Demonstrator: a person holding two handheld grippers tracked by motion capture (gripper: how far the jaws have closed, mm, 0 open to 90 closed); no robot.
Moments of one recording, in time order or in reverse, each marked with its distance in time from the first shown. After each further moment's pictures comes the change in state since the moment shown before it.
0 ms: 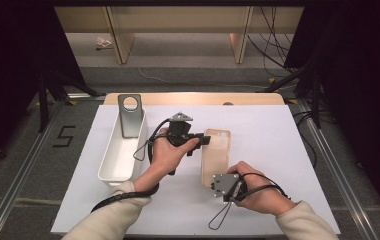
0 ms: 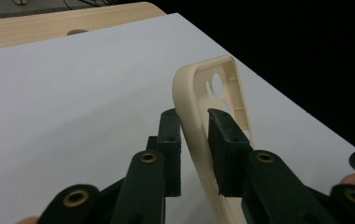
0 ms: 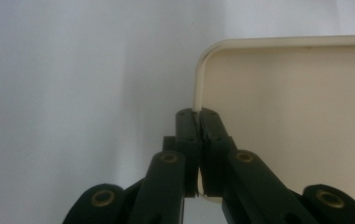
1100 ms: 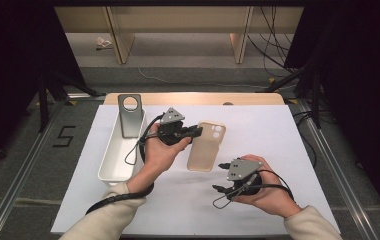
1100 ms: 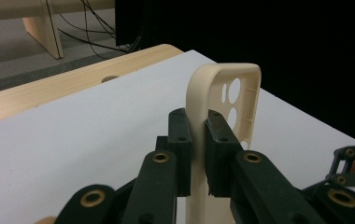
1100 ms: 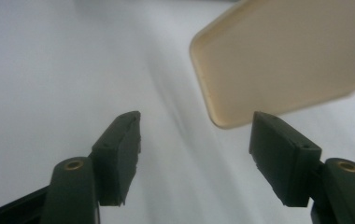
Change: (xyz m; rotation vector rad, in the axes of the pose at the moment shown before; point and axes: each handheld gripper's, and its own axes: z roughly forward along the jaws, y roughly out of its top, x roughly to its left) left arm 0.003 0.004 -0.027 -0.138 0.094 0.143; right arm -0.007 -0.027 -0.013 -0.242 -0.091 0.383
